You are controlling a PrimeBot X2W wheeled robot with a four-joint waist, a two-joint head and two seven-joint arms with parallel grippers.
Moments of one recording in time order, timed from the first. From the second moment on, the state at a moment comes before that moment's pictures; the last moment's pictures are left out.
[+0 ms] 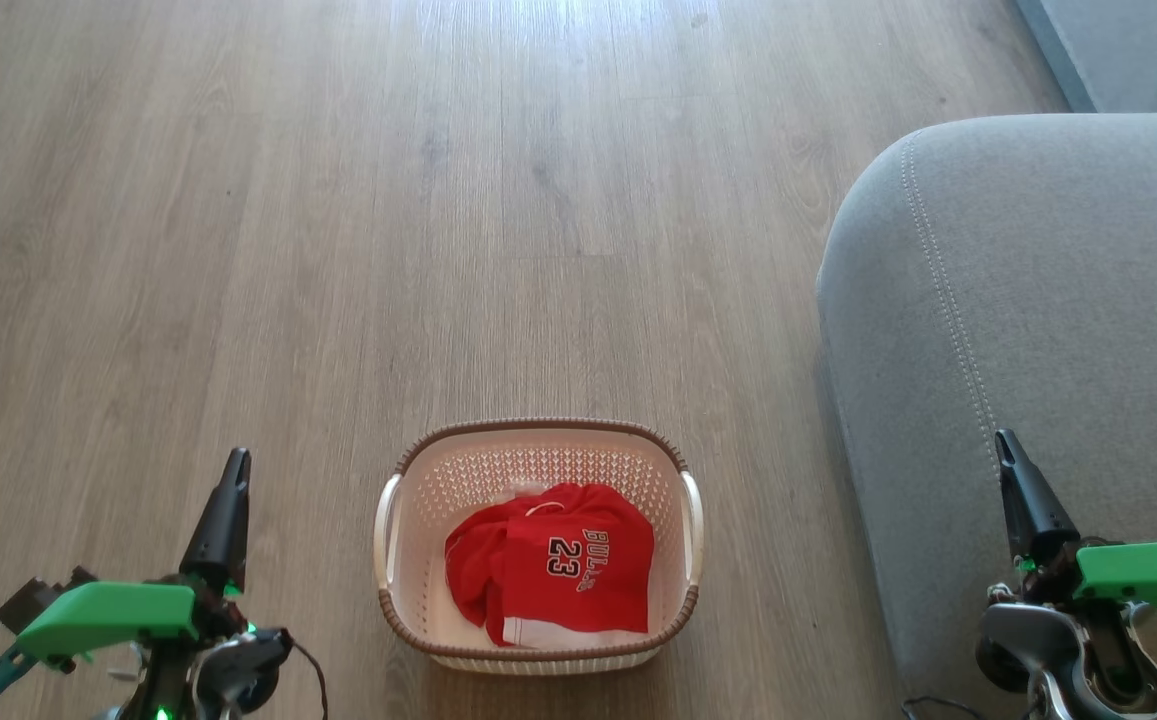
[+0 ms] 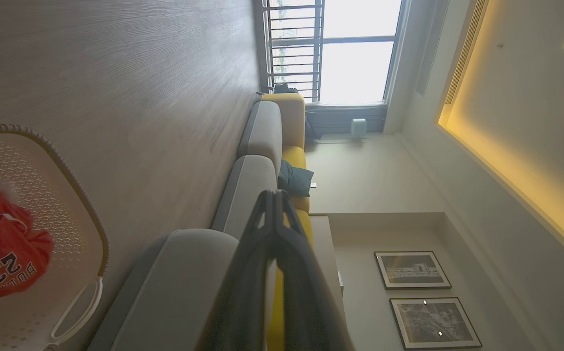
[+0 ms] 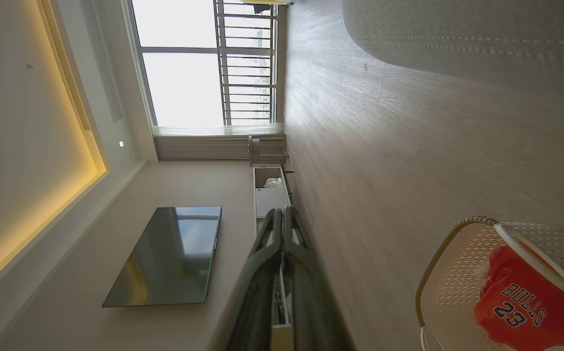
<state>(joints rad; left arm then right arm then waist) -0.06 0.04 0.08 0.27 -1.62 -0.12 0.11 -0.06 -0.05 -0.13 0.28 1.62 0.13 0.11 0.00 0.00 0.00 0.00</state>
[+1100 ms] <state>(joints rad) -0.06 0.04 0.08 0.27 -1.62 -0.12 0.11 -0.06 -0.05 -0.13 0.28 1.62 0.13 0.11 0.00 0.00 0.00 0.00</state>
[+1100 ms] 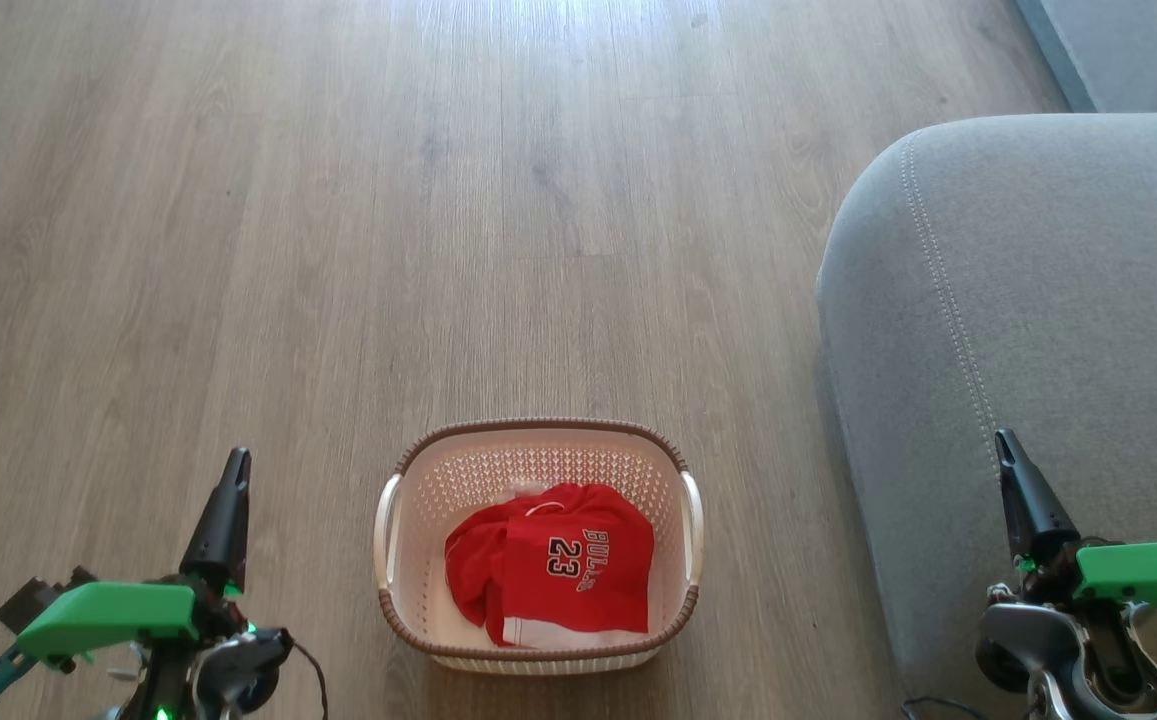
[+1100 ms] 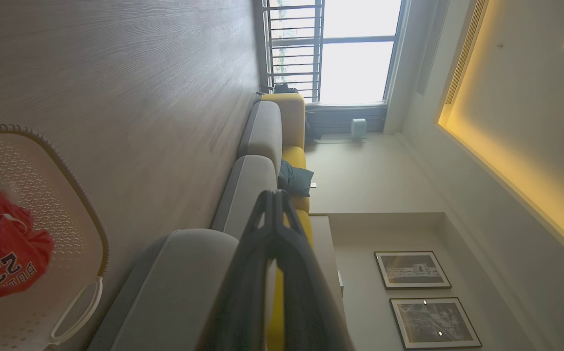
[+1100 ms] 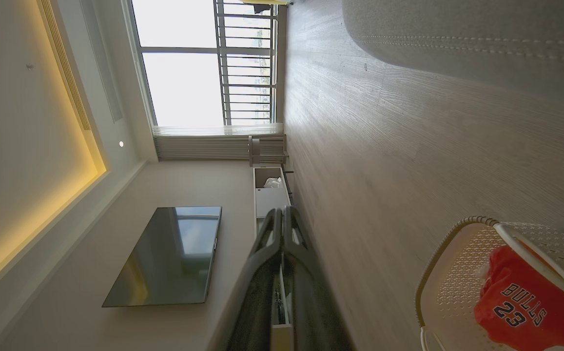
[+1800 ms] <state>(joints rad) 0.00 0.03 0.08 0.33 -1.61 -0.12 0.08 0.00 -0.05 -0.12 0.34 1.59 0.13 0.08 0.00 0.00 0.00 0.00</state>
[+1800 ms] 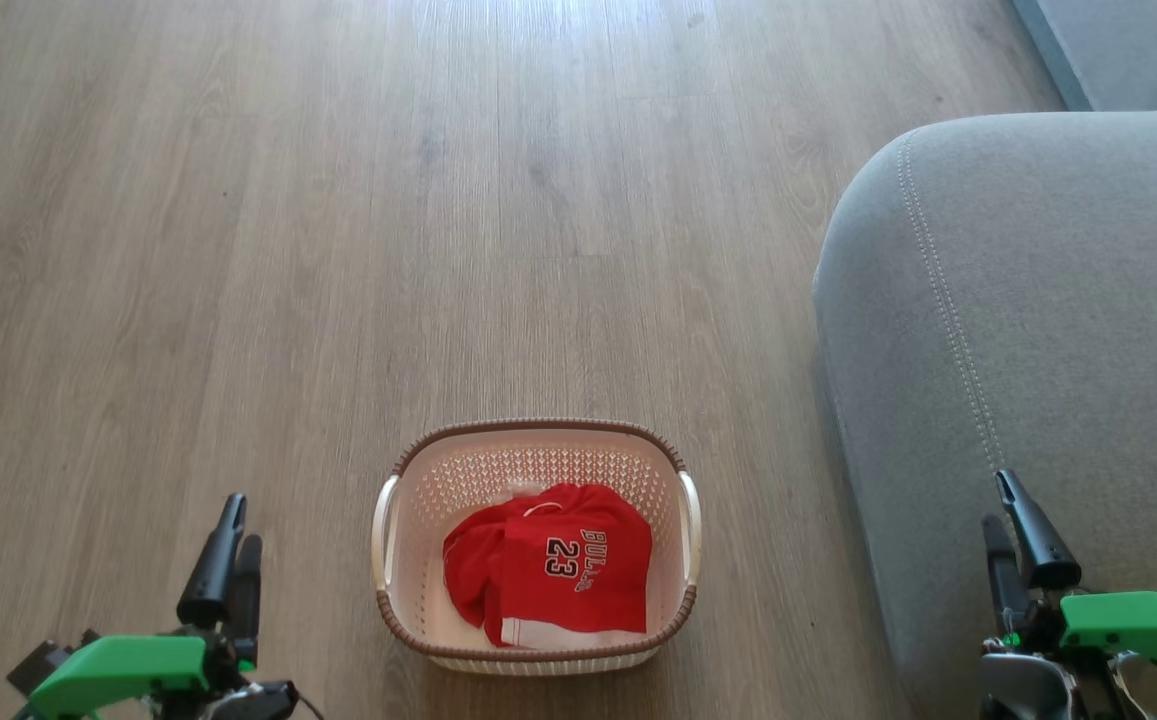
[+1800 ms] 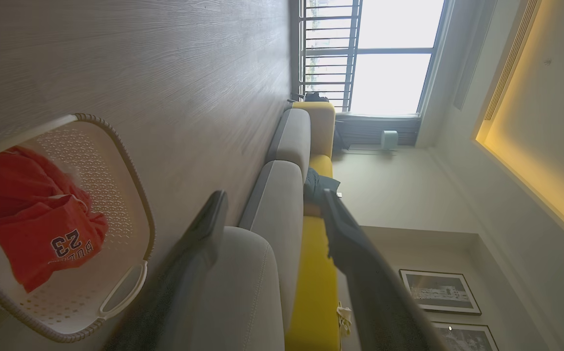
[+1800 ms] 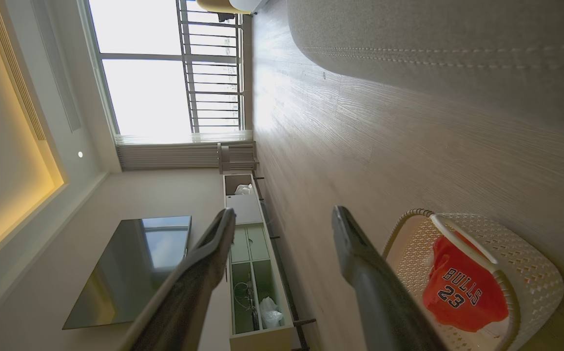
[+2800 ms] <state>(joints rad) -0.05 0.03 0.16 0.21 -1.35 -0.12 -0.01 -0.06 -0.05 -0.10 0.23 1.23 0.13 -0.01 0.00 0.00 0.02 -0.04</state>
